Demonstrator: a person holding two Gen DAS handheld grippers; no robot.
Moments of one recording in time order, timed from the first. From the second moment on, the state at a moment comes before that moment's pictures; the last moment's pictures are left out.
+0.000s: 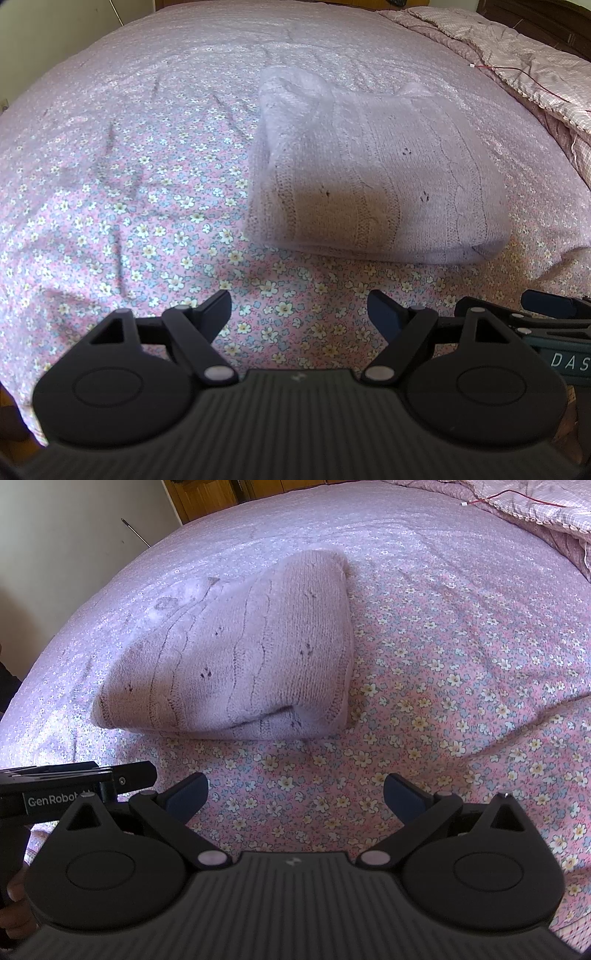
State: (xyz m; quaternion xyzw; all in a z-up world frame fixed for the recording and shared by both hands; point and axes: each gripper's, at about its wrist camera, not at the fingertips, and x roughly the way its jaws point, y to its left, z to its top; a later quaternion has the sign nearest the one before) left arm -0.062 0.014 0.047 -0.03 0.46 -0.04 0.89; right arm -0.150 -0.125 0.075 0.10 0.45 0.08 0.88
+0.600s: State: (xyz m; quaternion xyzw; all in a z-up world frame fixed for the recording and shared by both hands) left arm -0.061 0.014 0.046 -0.03 0.46 -0.05 0.88; right arm -0.150 -0.124 0.075 0.10 0.45 0.08 0.88
